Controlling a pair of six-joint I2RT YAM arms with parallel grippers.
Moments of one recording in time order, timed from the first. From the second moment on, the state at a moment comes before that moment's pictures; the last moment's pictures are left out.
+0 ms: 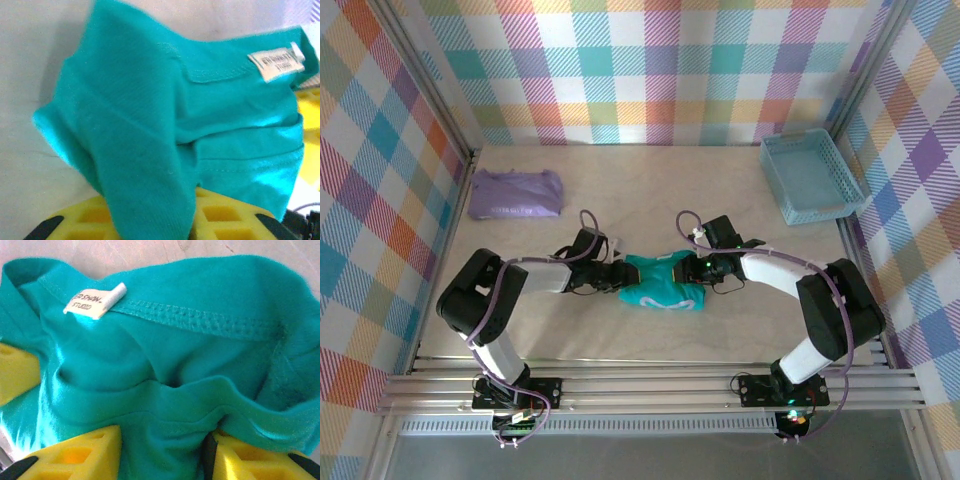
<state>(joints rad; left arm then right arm) -0.52 1.71 0.73 0.11 0.62 -0.74 0.49 1.57 0.81 -0.33 -0.42 0.41</state>
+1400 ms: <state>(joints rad) -0.17 2.01 1.99 -0.79 -0.12 0.15 0.48 1.47 1.01 -0.34 -0.23 0.26</state>
